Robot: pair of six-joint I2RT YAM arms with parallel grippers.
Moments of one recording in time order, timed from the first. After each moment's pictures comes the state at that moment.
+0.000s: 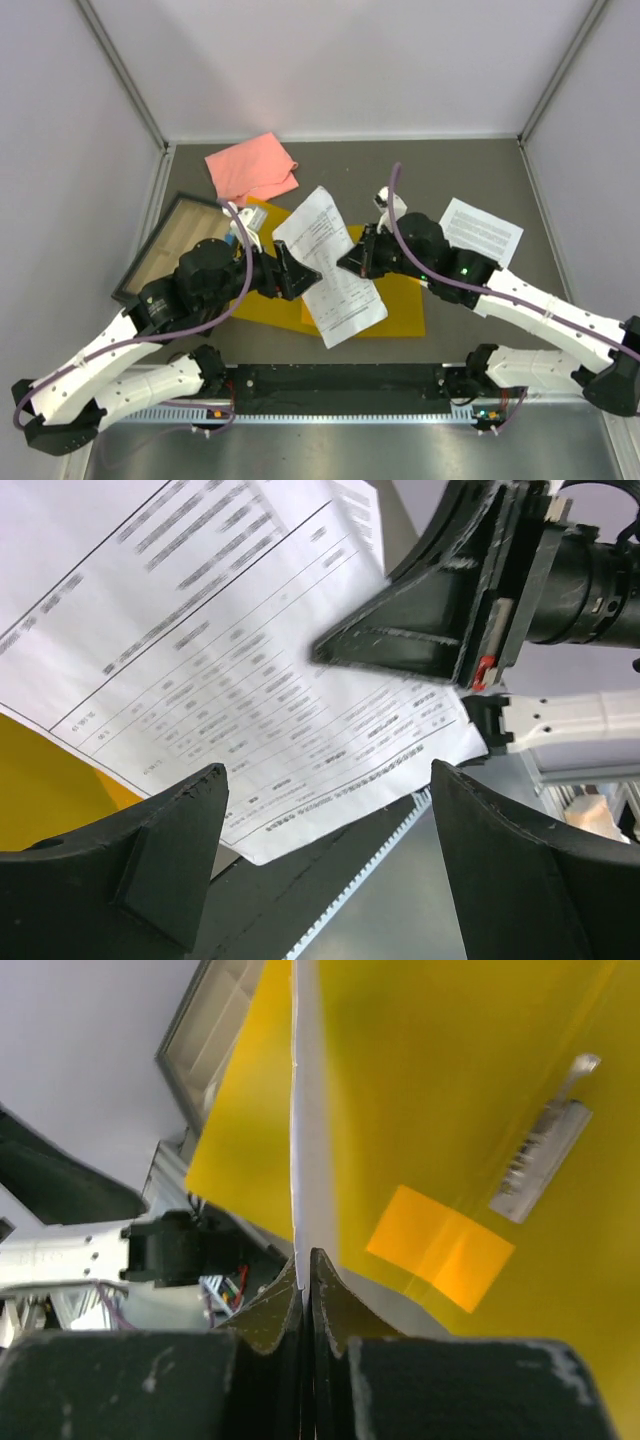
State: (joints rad) left arm -0.93 0.75 1.01 -0.58 0.00 -0.71; right arm 0.95 1.10 1.00 -0.32 -0.03 0.76
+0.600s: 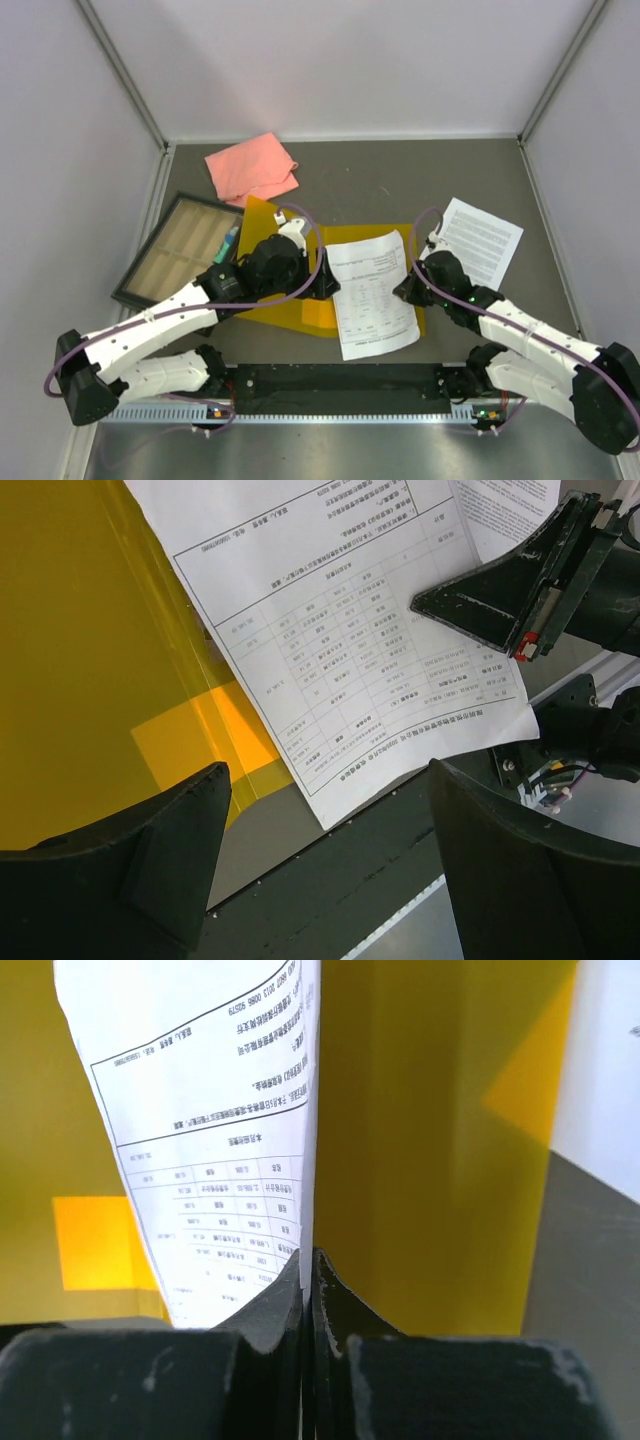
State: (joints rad) left arm -0.93 1.03 0.88 -0.51 -0.06 -0.72; right arm 0.59 0.96 0.39 -0.14 -0.04 0.79
